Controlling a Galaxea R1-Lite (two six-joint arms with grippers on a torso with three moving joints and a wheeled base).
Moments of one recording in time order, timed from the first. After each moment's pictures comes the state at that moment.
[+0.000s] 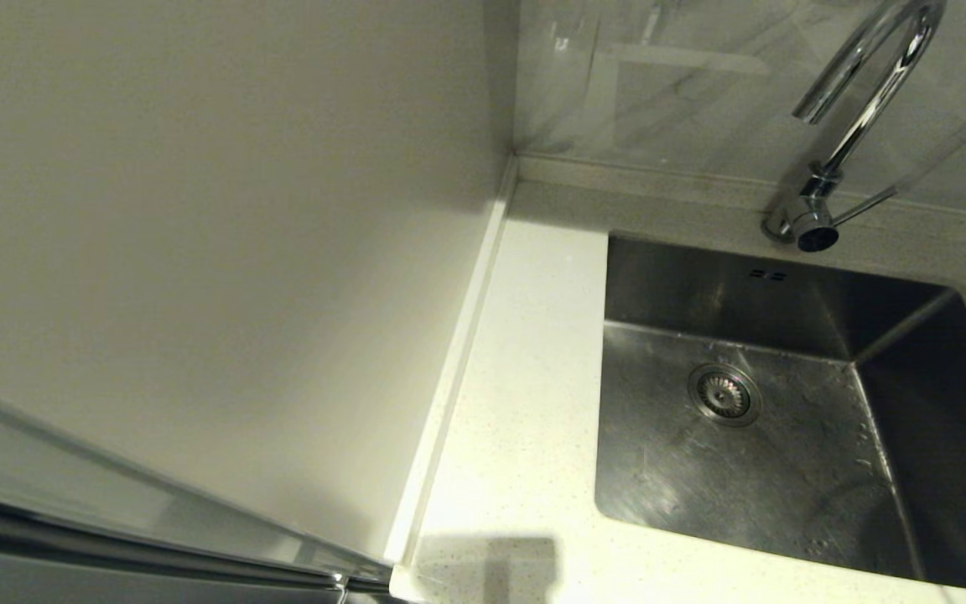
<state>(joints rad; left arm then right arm) 0.00 0.00 0.00 0.00 0.01 -0.02 -0.97 1.79 -1.49 0.43 0.66 -0.44</state>
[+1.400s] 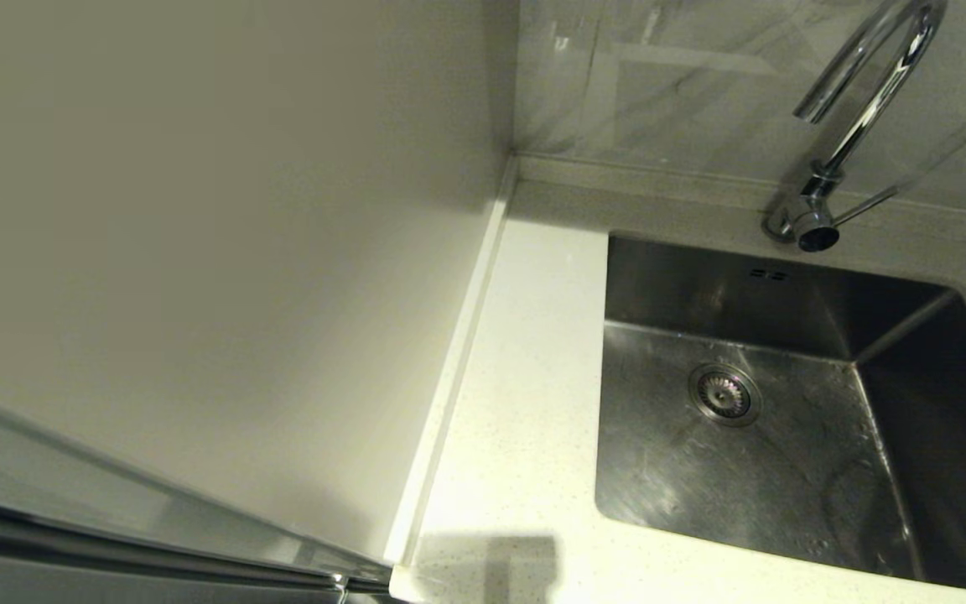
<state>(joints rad) 0.00 0.00 0.00 0.00 0.01 -0.02 -0.84 1.97 -1.38 0.11 0.49 -0.46</state>
